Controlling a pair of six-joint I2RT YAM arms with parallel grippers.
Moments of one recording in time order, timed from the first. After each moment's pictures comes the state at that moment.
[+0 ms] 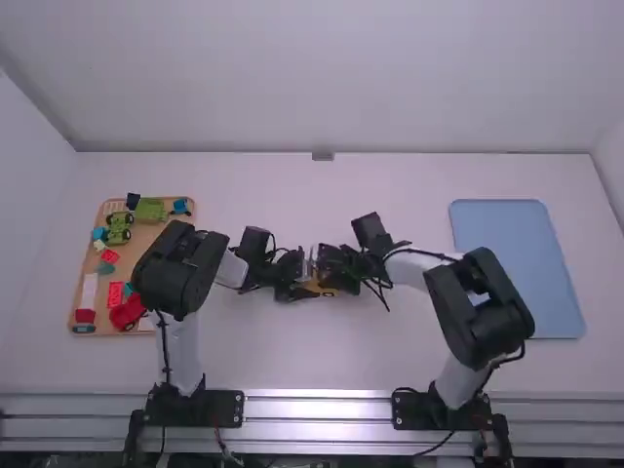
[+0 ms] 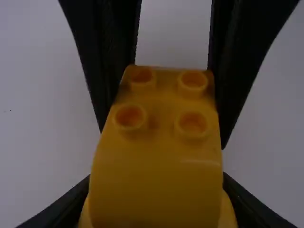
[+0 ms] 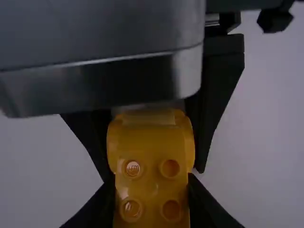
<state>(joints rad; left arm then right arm) -0.26 2.07 0.73 0.35 0.99 0.95 0.46 1.82 0.84 -0.14 -0.66 -0.89</state>
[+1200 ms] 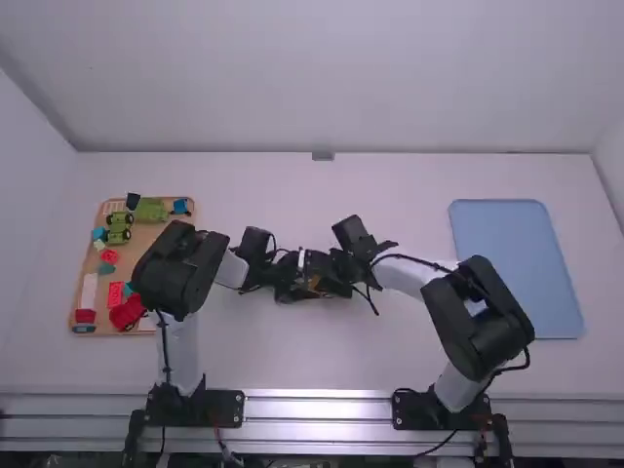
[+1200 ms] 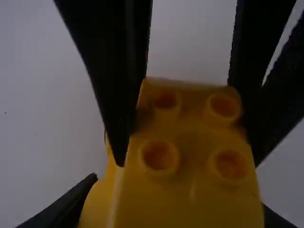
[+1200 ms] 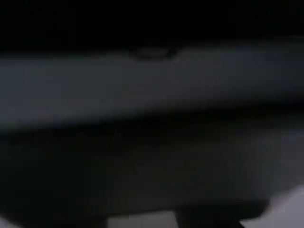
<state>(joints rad) -0.26 2.07 0.73 0.34 0.99 0.96 0.57 1.78 0.88 -0.26 -0.44 -0.86</state>
